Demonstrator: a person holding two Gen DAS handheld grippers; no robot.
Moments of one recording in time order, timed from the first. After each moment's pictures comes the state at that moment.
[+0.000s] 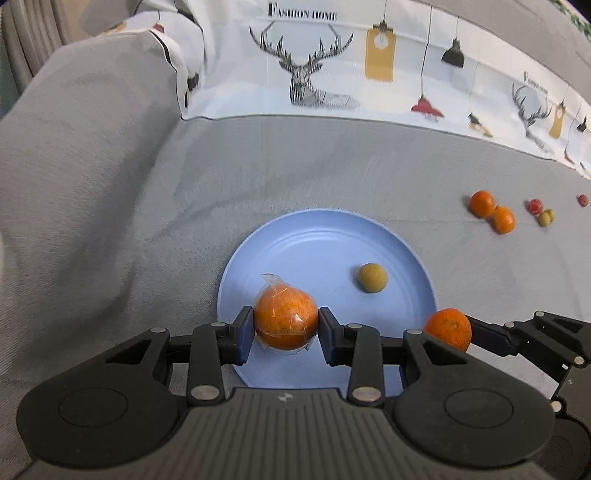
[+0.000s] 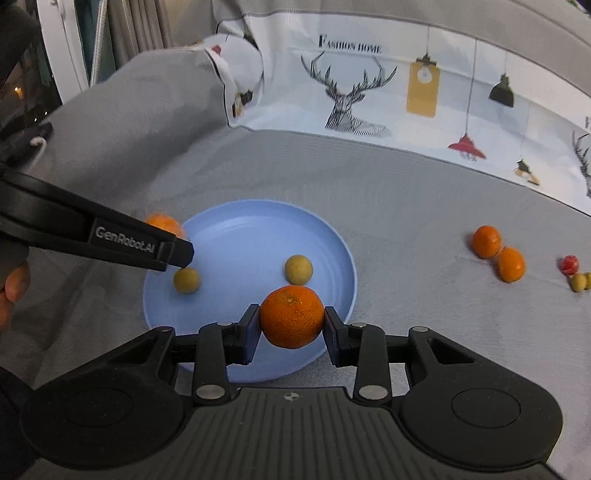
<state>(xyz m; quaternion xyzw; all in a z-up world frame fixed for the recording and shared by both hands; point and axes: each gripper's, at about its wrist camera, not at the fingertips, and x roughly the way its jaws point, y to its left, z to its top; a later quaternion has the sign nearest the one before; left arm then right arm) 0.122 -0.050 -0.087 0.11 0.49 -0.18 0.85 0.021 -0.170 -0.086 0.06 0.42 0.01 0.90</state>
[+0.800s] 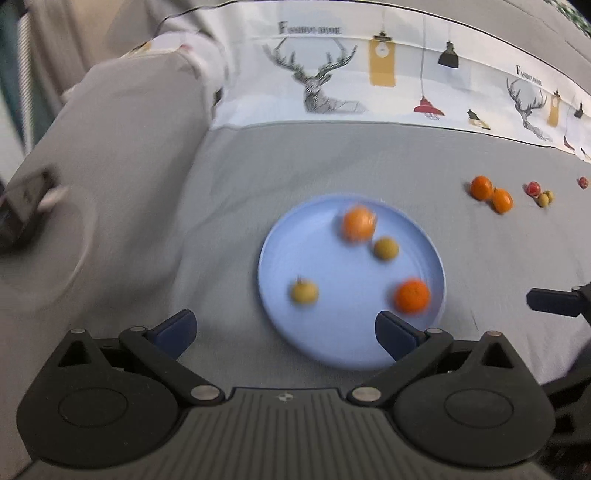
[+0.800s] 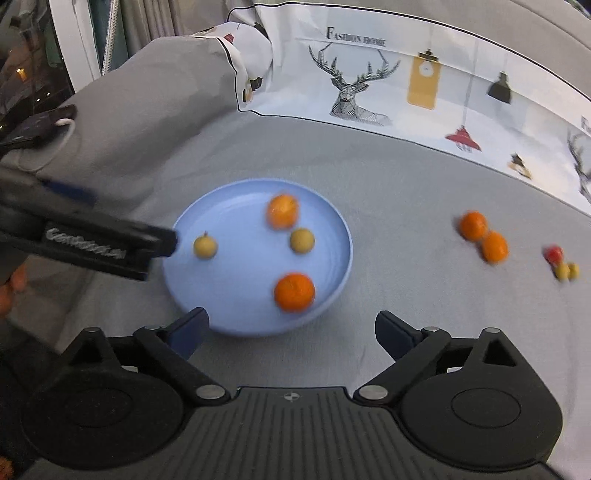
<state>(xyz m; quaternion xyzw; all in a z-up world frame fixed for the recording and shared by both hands) 0.060 -0.010 -0.054 0.13 0.47 -0.15 0.86 -0.020 -0.166 -0.052 0.05 0.45 0.02 0.89</state>
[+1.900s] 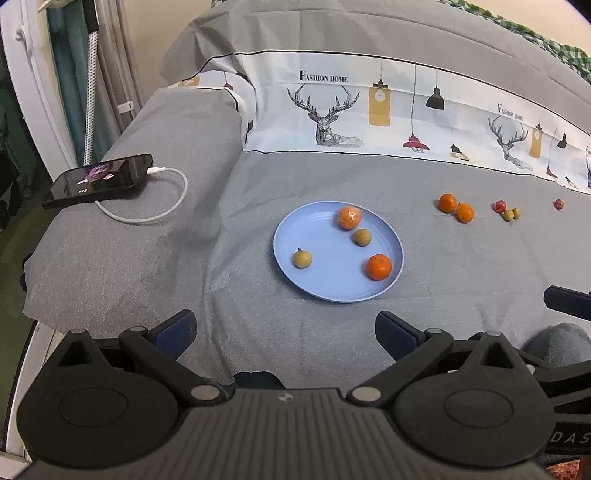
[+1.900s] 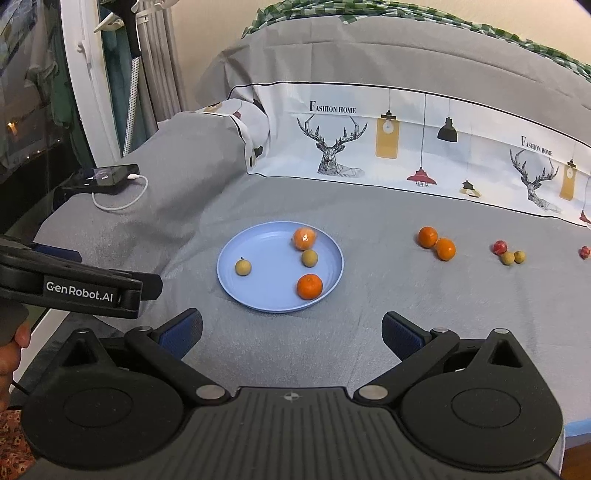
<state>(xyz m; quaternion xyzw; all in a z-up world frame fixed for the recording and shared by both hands) -0.063 0.020 0.012 0.10 0.41 -0.13 0.90 -0.156 -0.146 0.022 0.08 0.36 -0.02 0.93</state>
